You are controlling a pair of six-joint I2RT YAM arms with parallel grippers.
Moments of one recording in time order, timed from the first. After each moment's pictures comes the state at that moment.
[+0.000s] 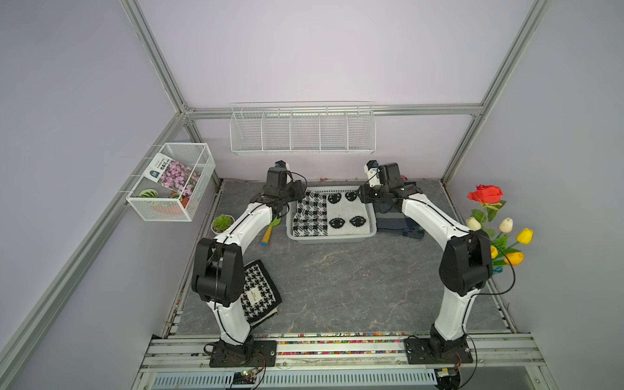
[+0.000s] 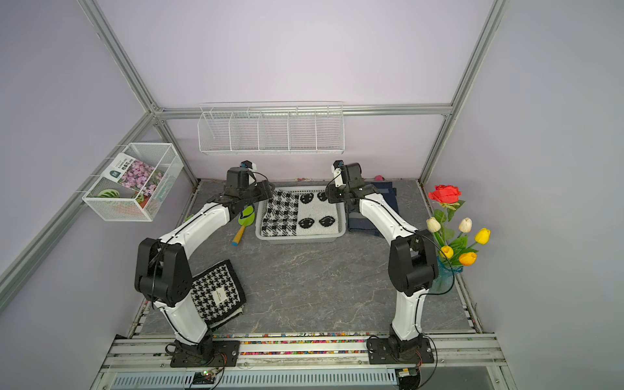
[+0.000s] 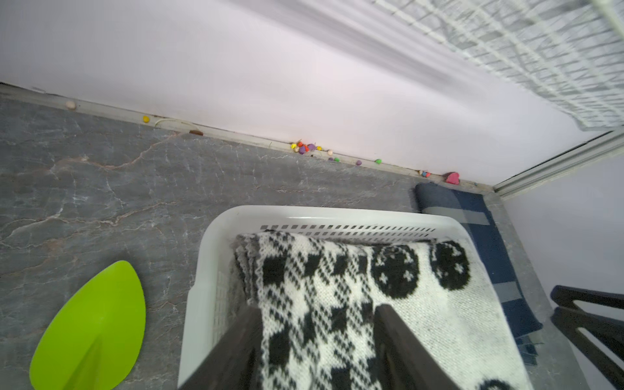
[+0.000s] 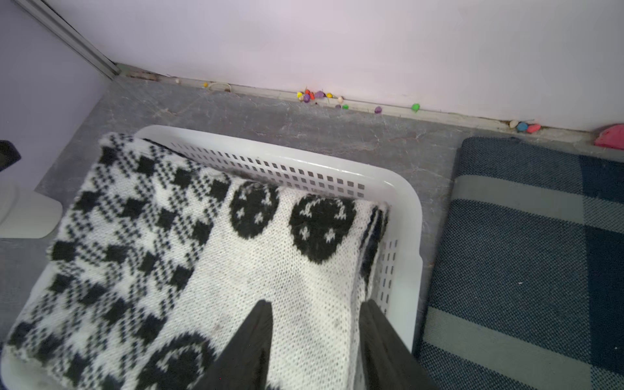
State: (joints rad) left arm -0.35 1.79 1.45 -0.17 0.12 -0.43; right arm 0.35 1.89 1.64 -0.44 -0.15 0.14
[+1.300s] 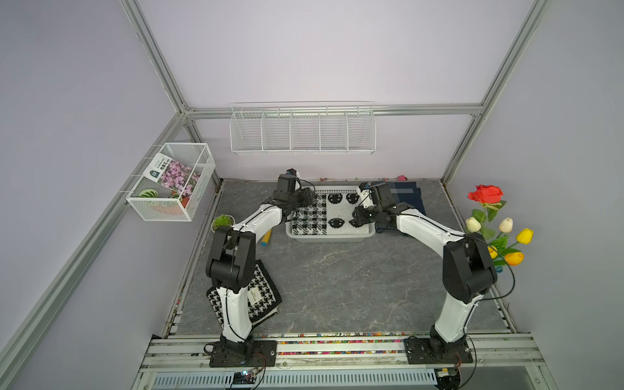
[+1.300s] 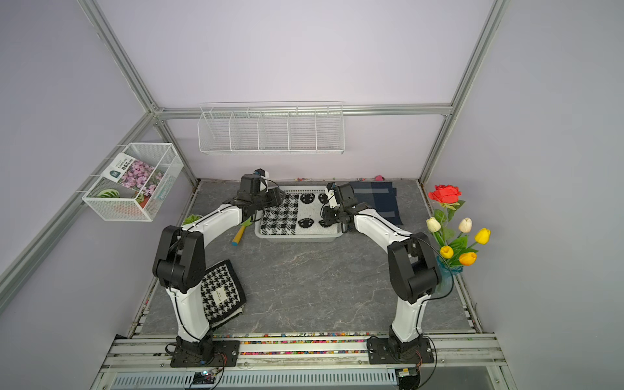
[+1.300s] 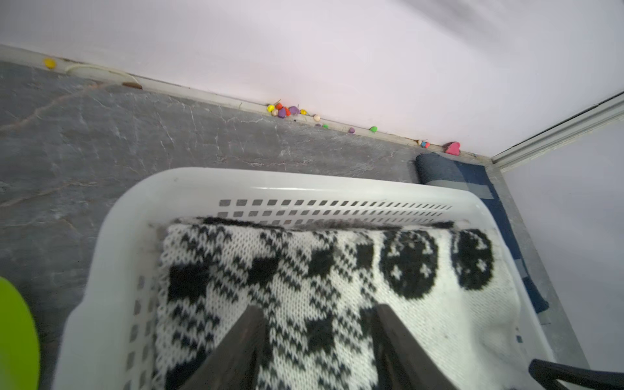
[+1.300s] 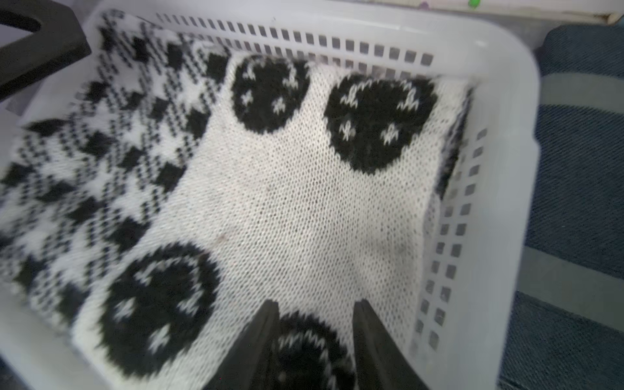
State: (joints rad) left arm -0.37 1.93 1.47 -0.09 0.20 -0.44; right arm 0.42 1.80 1.37 -0.38 -0.14 0.14
